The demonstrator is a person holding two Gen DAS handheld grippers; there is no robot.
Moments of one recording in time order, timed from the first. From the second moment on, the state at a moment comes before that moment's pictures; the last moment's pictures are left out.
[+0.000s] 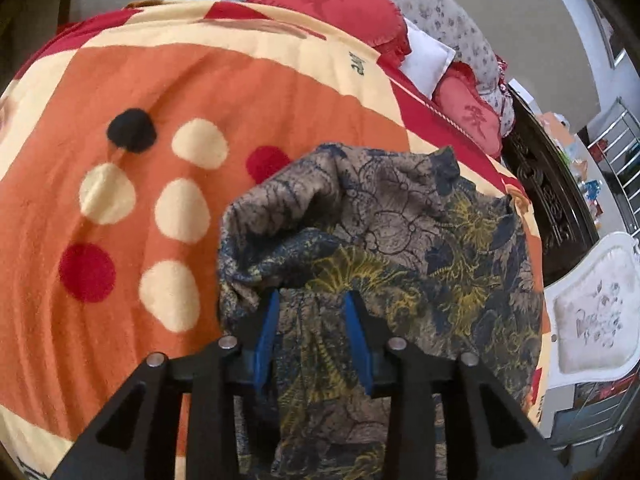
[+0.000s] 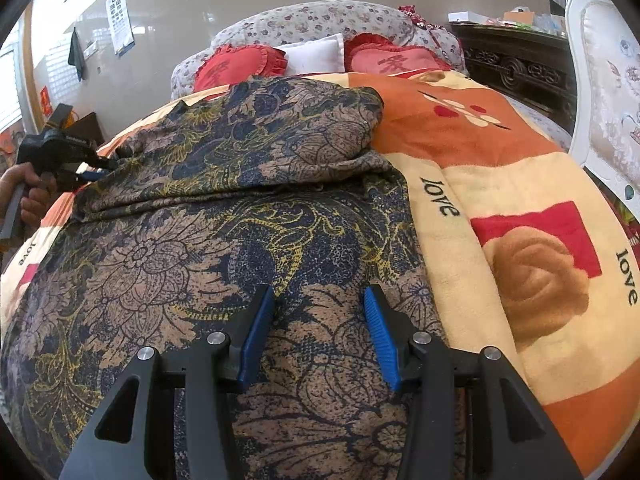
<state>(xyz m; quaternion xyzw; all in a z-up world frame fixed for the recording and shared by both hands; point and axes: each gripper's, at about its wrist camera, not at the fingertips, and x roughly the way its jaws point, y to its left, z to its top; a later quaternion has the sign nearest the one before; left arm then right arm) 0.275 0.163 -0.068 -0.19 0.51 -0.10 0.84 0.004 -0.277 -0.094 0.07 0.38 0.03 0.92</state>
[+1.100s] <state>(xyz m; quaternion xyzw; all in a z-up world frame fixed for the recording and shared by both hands) 0.218 0.137 -0.029 -0.13 0.37 -0.03 0.92 0.046 -0.284 -0.012 0.09 0.36 0.02 0.93</state>
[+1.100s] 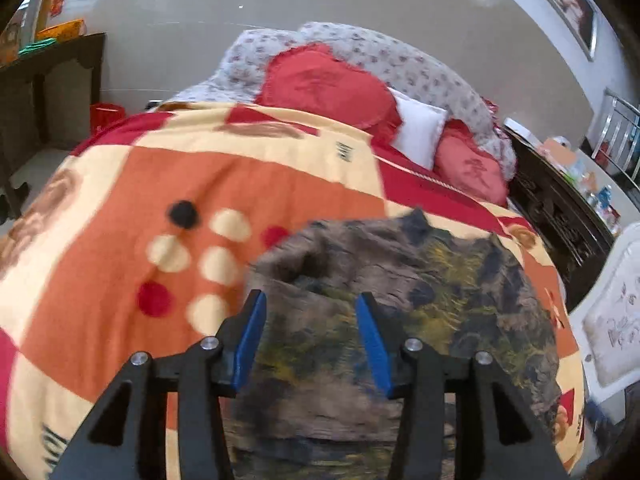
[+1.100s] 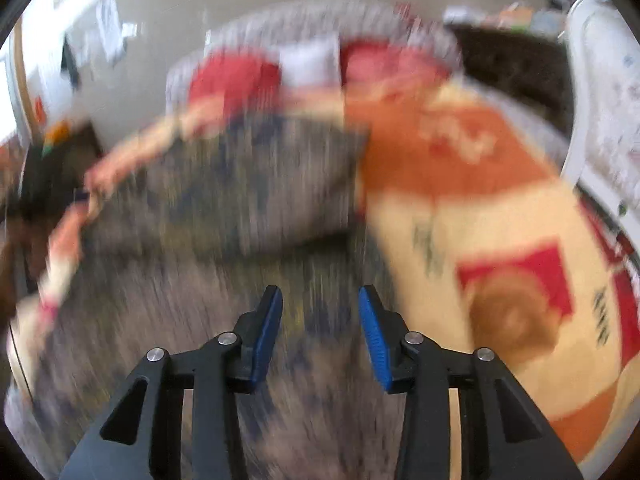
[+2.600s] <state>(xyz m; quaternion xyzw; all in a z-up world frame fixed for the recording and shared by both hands) 0.215 0.005 -0.095 -0.05 0.42 -0.08 0.90 0.164 -0.221 -0.081 0.00 0.44 0.03 0.90</state>
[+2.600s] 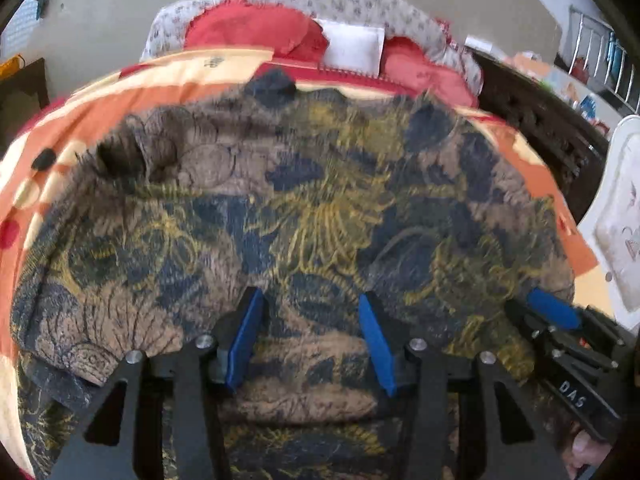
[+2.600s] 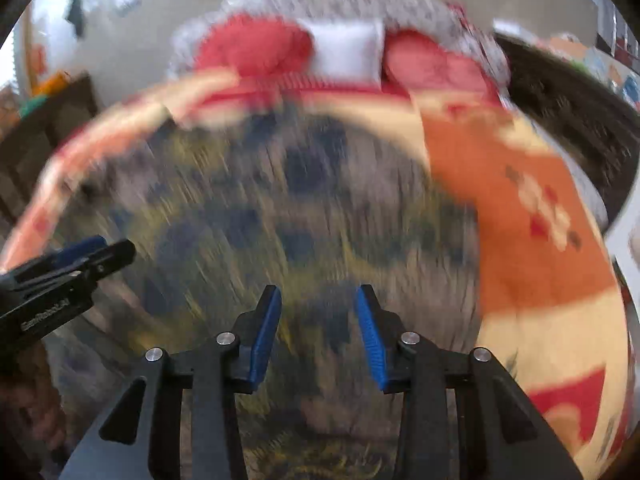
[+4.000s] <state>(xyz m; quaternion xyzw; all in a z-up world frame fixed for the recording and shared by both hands) -0.089 0.193 -0.079 -0.19 0.50 -0.24 0.81 0.036 -0.223 -0.083 -0.09 0.41 0.04 0.91</state>
